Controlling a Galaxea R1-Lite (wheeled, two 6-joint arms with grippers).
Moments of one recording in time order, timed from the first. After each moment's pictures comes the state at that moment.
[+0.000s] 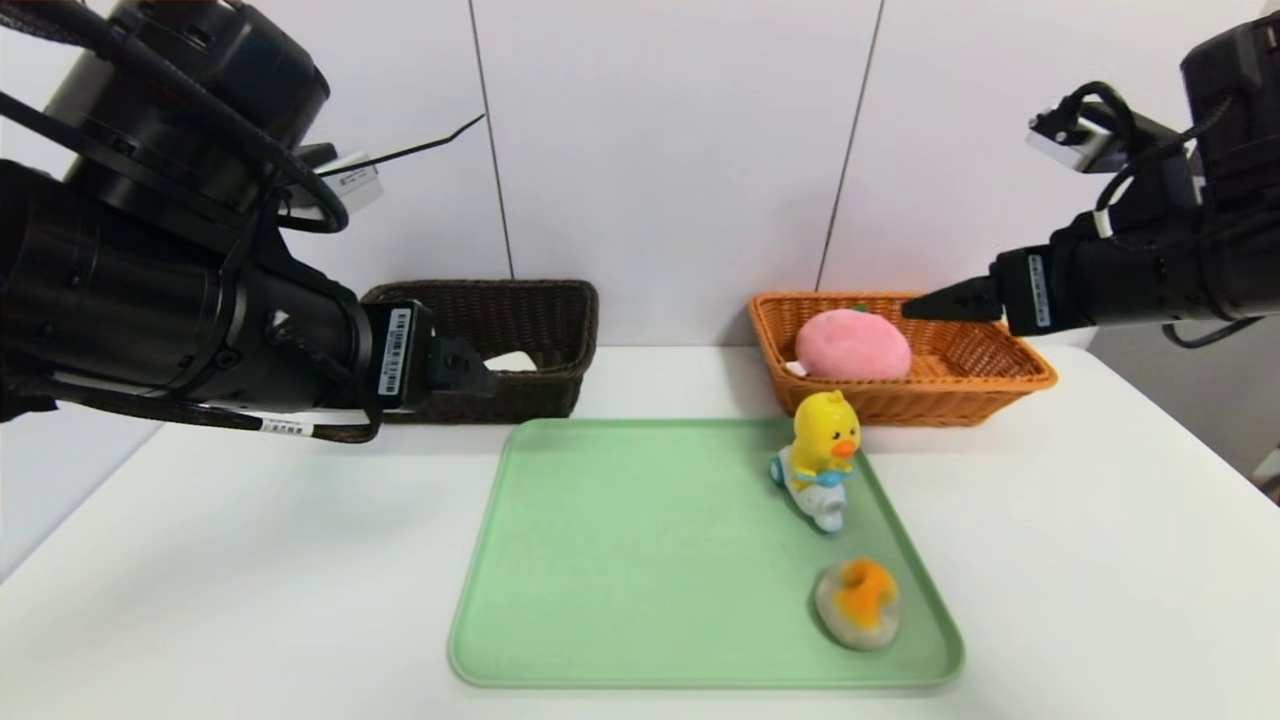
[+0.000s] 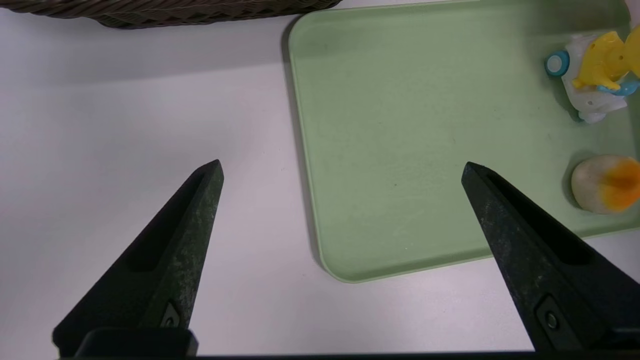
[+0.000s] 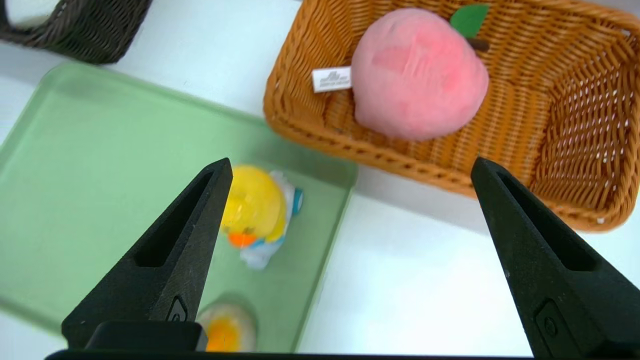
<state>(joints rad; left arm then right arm) -0.62 1.52 -1.50 0.71 0.26 -0.42 0.25 1.55 -1.39 0.38 0.10 -0.05</state>
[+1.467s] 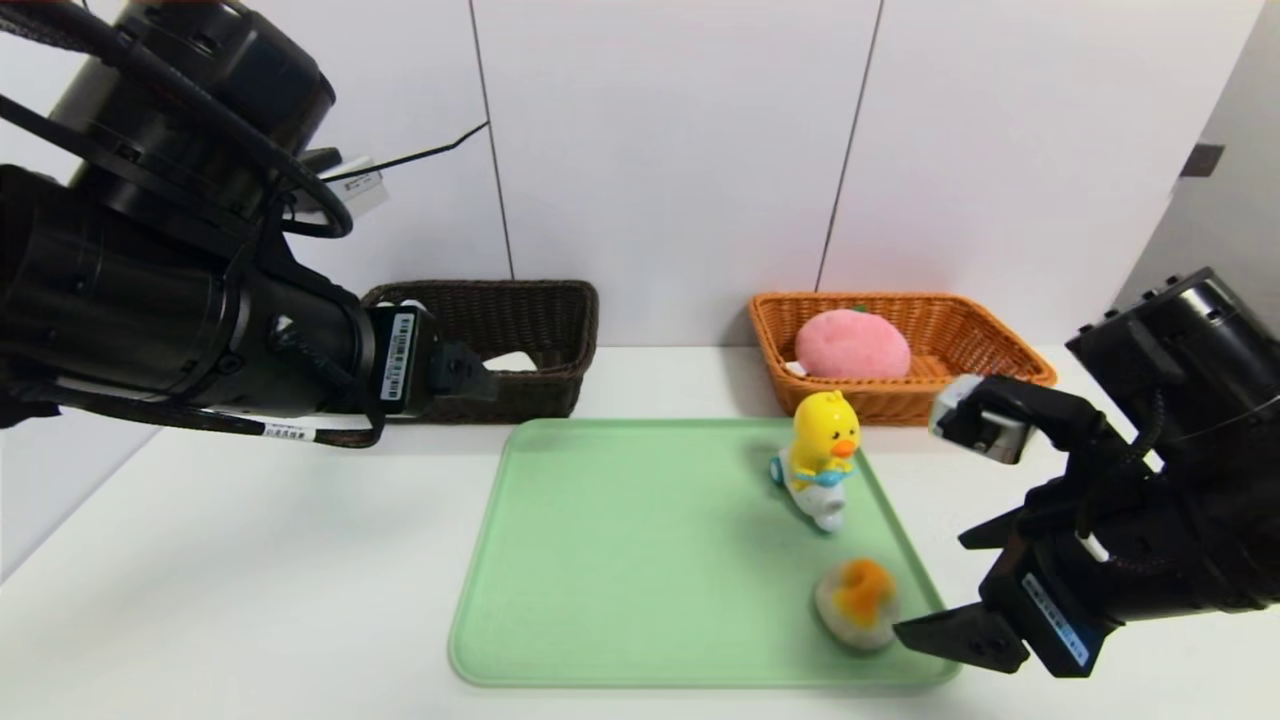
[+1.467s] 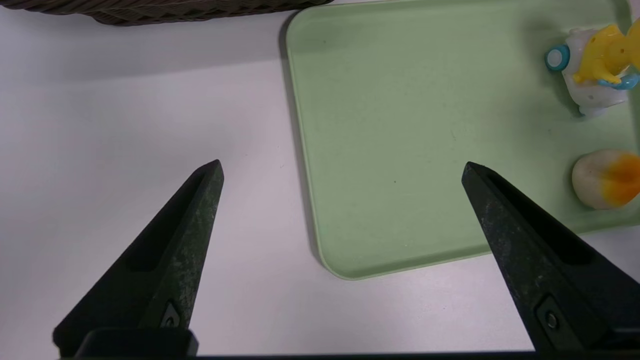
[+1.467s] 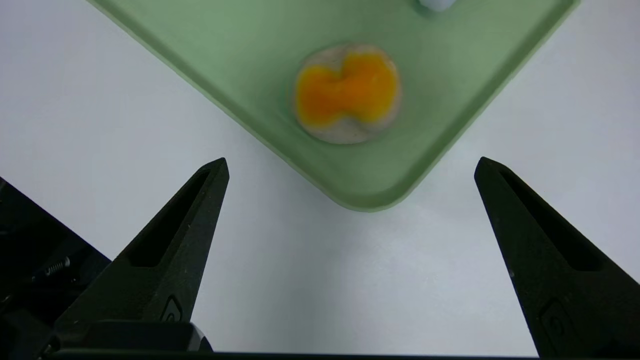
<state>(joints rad) -0.63 1.52 -1.50 0.71 0.26 -0.42 0.54 1.45 -1.00 0.53 0.10 -0.14</state>
